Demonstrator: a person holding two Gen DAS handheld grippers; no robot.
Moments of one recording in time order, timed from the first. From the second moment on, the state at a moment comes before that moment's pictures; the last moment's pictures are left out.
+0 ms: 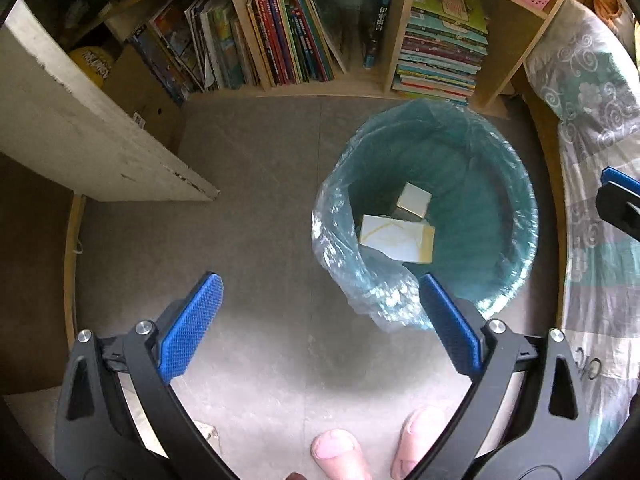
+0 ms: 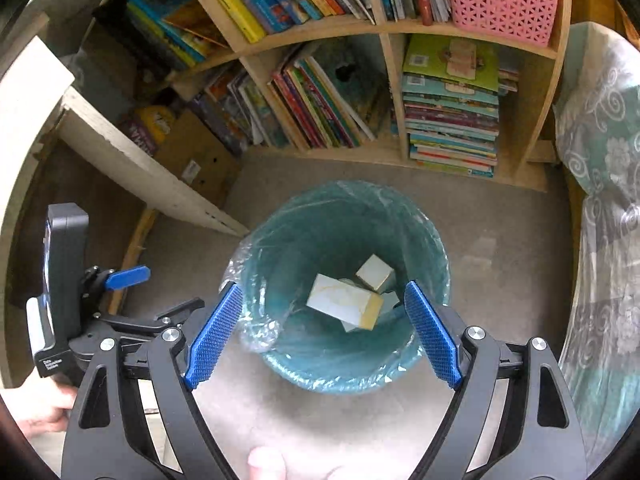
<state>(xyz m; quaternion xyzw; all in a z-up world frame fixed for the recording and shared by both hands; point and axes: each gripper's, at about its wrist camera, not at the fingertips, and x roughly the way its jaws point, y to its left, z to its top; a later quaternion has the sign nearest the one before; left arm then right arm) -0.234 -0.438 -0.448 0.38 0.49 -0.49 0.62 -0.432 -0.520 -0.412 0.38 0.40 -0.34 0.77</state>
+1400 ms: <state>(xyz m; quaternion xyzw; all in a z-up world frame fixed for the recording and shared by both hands) 0.005 -0.211 -0.042 0.19 0.48 -0.34 0.79 -0.070 -0.403 -0.006 0.09 0.45 0.18 0.87</state>
